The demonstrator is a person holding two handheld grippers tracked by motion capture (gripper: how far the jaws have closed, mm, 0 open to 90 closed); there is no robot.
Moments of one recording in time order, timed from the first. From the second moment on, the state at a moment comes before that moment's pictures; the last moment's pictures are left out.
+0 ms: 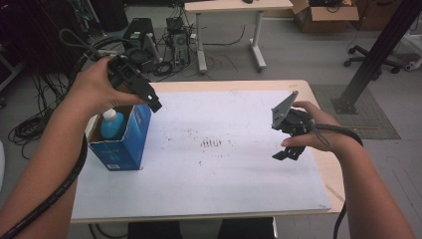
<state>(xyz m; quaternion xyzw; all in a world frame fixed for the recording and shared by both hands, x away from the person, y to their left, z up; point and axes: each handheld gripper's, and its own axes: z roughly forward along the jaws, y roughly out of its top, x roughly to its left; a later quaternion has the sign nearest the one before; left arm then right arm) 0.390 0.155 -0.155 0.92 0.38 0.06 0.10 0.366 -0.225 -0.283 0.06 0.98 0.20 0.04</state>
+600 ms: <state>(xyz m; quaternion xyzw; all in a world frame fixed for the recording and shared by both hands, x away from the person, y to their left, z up) 0.396 0.114 -0.160 0.97 0.24 0.03 0.09 0.372 -0.228 -0.282 0.07 0.98 0.18 0.04</state>
